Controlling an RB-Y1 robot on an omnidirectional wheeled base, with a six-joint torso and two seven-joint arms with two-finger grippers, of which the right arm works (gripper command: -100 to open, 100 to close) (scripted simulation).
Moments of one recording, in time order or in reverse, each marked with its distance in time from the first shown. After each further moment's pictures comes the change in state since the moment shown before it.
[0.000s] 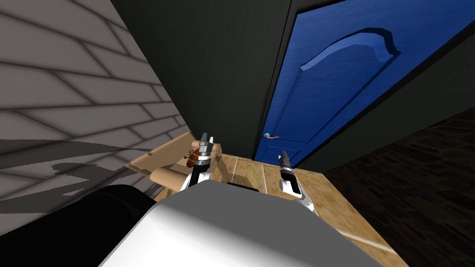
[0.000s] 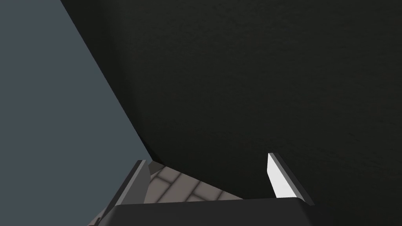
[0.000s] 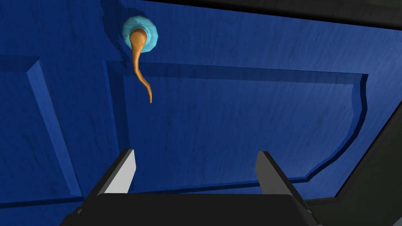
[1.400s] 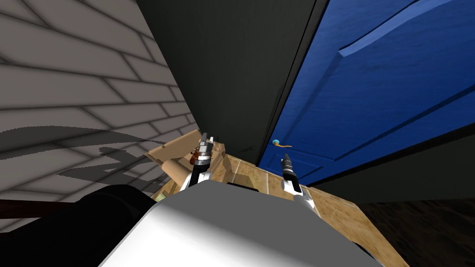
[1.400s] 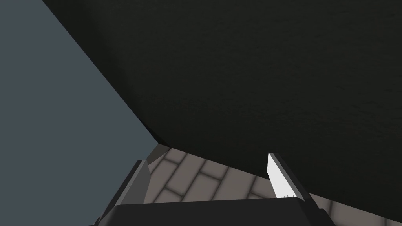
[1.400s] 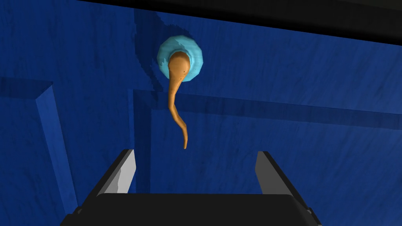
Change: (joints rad) arm -0.155 -0.051 -0.044 0.356 -0.040 -0.059 0.030
